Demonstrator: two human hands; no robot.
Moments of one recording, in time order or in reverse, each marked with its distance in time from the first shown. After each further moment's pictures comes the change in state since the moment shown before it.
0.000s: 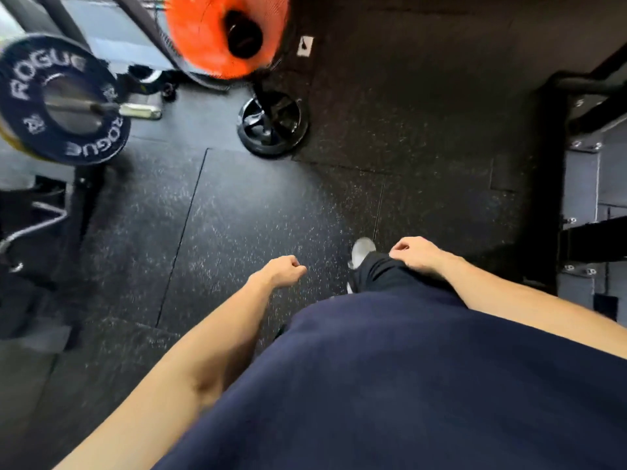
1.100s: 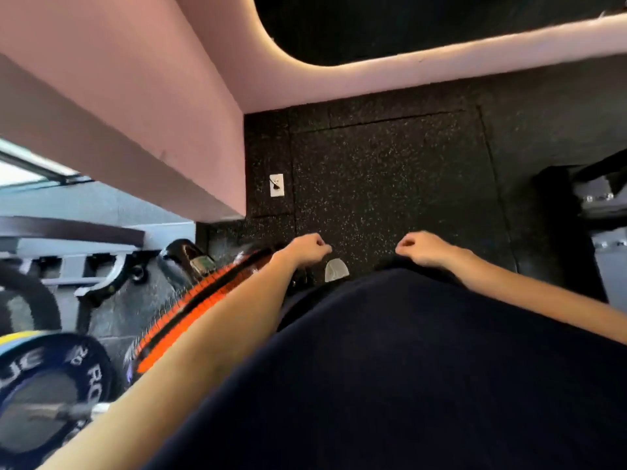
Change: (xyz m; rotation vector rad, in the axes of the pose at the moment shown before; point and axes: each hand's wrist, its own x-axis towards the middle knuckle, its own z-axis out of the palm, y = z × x) left_hand 0.408 0.278 -0.635 0.155 -0.032 0.246; right_hand 0.412 -0.341 -0.450 0.092 0.130 0.115
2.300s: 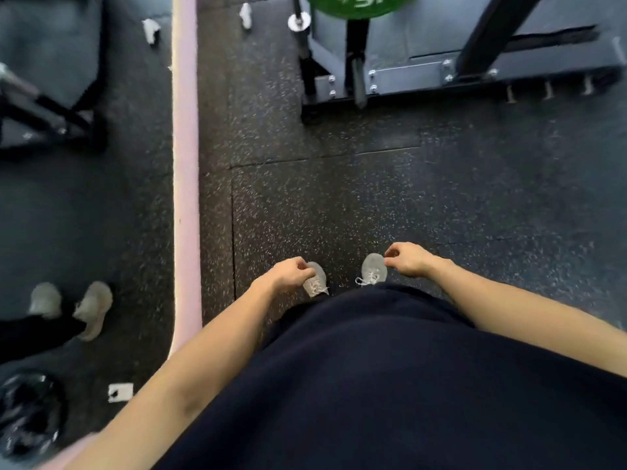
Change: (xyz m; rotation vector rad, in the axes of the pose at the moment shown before) left_hand 0.246 0.336 -0.187 1.281 -0.508 0.648; right_hand 0.080 -0.038 -0.078 1.150 0.449 0.745
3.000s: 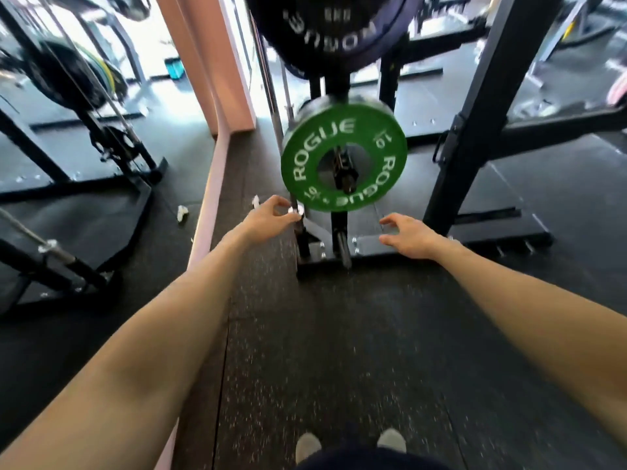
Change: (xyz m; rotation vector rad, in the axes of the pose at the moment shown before) left_hand -0.082 0.175 -0.332 -0.209 0.698 0.469; right_hand -0.070 -0.123 -0.311 0.038 0.614 -0.362
